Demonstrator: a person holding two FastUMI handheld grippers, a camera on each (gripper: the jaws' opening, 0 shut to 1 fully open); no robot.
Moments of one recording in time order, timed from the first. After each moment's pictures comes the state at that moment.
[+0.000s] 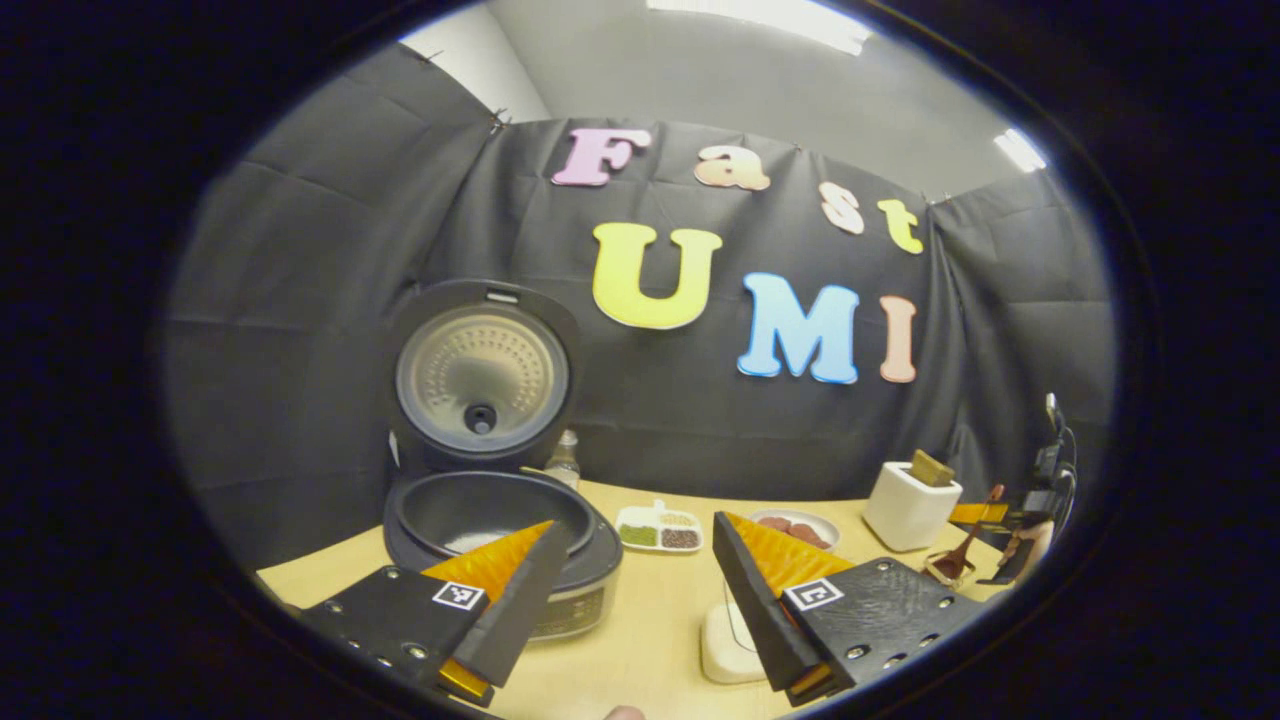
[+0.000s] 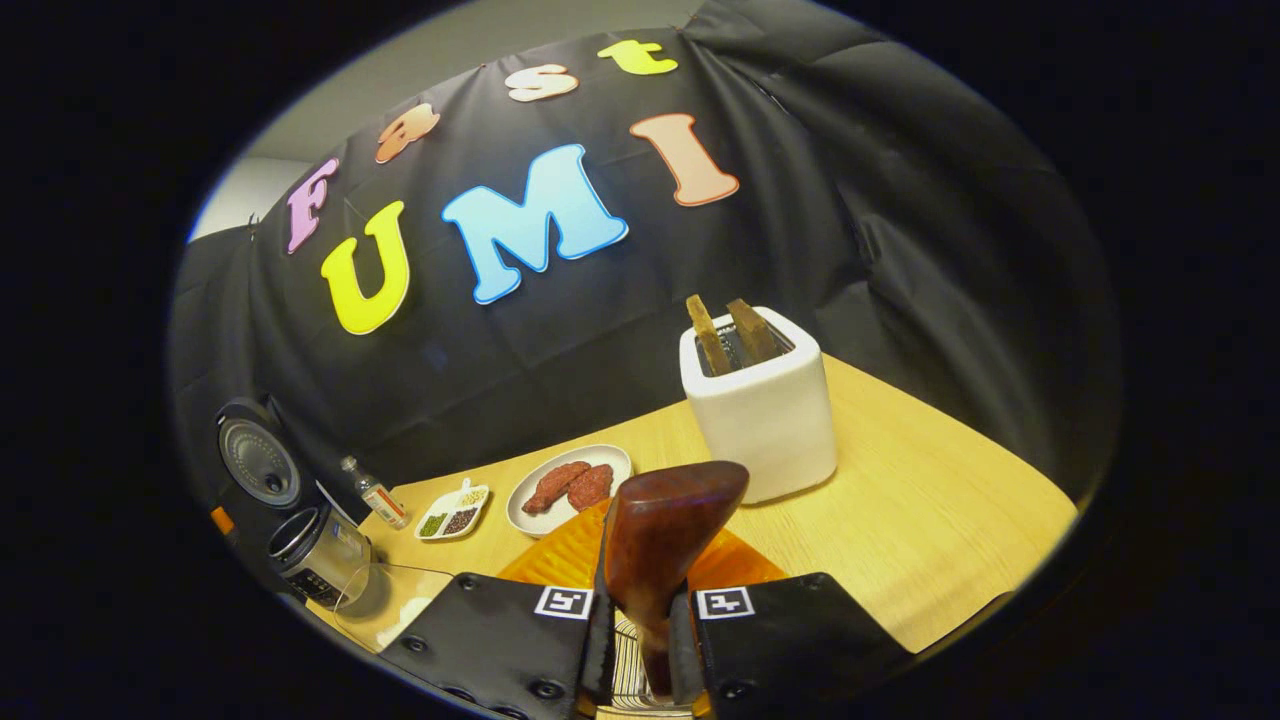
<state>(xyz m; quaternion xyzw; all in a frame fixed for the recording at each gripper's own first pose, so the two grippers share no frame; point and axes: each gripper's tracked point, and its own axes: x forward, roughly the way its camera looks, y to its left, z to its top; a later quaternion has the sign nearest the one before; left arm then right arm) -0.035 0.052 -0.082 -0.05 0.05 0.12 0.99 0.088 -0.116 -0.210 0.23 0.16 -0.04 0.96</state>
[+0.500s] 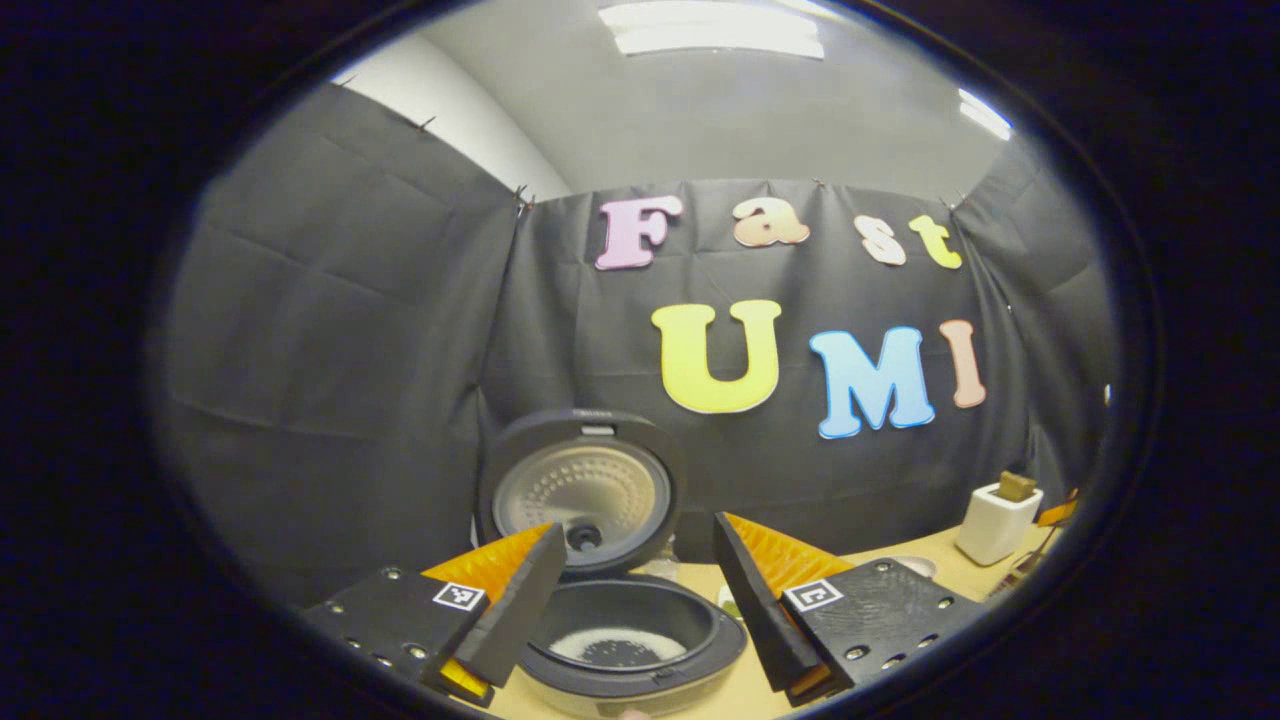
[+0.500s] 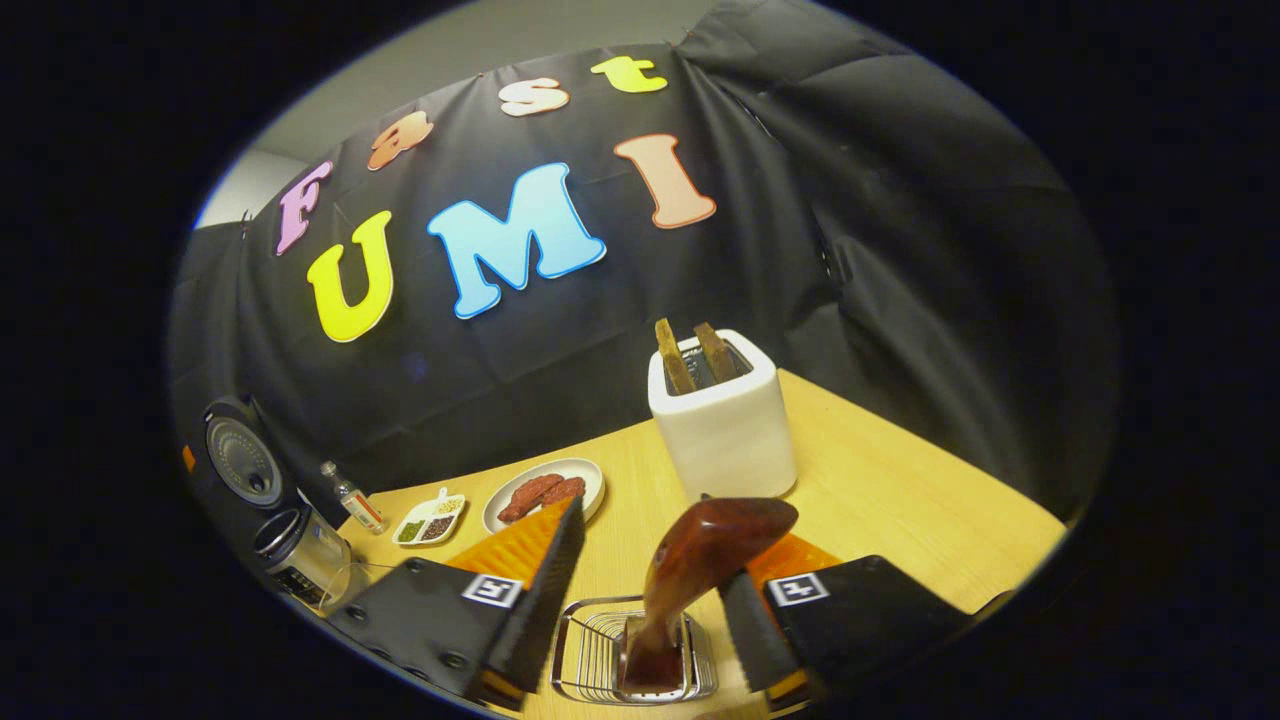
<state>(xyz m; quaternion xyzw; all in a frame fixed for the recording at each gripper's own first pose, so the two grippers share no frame) -0.012 0.133 0.009 0.07 -0.04 0.18 0.98 0.063 -0.136 -0.182 0.18 0.12 -0.08 0.97</state>
